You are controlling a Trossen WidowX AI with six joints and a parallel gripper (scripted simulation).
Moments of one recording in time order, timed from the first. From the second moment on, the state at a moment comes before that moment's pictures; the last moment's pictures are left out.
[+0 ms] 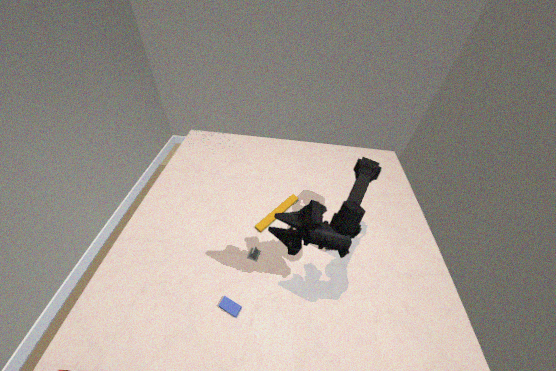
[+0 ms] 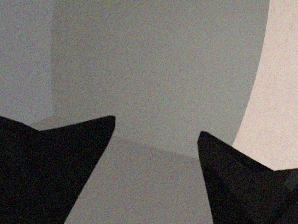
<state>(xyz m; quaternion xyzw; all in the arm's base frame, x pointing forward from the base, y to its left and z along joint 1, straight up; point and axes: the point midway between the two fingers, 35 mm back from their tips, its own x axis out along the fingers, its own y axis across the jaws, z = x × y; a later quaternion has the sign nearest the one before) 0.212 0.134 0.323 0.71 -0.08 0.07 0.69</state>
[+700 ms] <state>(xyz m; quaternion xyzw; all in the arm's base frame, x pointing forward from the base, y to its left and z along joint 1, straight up) 0.272 0.119 0.302 0.40 -0.06 -0.03 0.91</state>
